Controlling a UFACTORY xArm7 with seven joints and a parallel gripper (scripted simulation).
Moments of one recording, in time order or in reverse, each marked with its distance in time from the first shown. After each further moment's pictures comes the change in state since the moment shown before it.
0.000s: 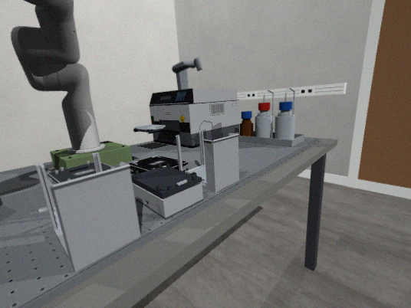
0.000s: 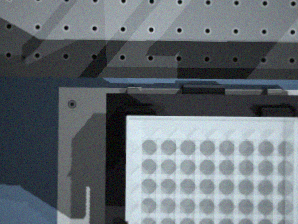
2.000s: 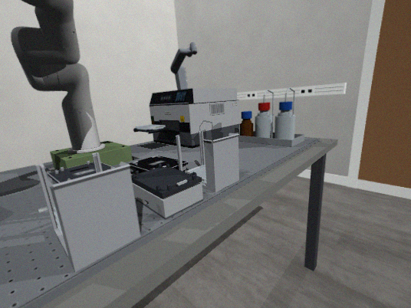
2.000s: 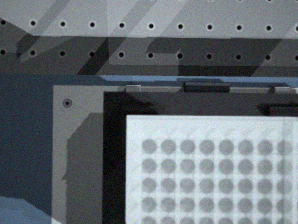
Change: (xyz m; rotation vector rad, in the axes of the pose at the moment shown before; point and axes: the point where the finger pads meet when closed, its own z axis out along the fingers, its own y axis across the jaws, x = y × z) arm 0.000 0.000 0.010 0.000 -0.001 0.000
